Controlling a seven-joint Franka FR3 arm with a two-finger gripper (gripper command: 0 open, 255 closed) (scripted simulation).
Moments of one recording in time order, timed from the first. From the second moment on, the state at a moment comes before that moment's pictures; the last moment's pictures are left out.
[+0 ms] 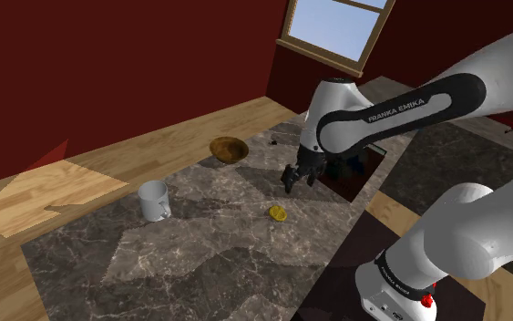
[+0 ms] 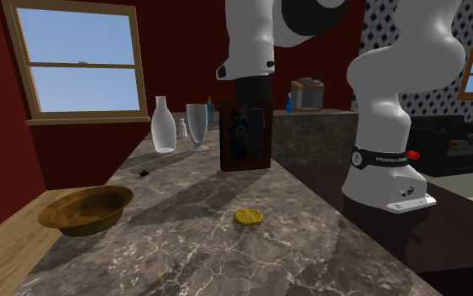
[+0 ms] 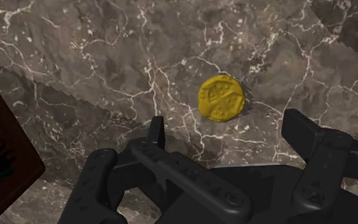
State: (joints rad) arm 0.03 -0.37 0.10 -2.80 0.13 2.35 0.23
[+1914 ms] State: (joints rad) arm 0.05 0.15 0.15 -2.77 0.03 2.87 0.37
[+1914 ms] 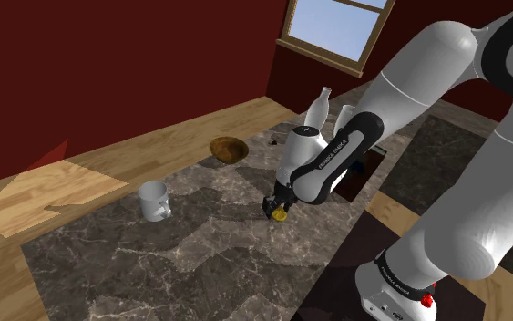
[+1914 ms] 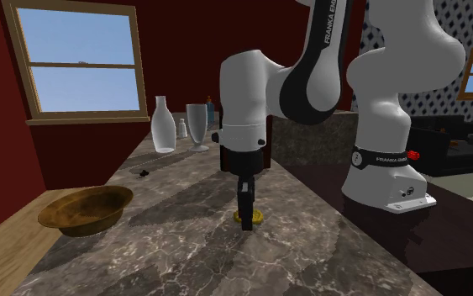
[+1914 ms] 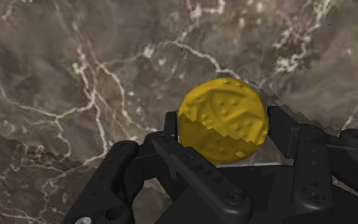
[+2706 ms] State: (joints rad) arm 0.04 0.01 0.17 -2.78 0.08 2.75 0.35
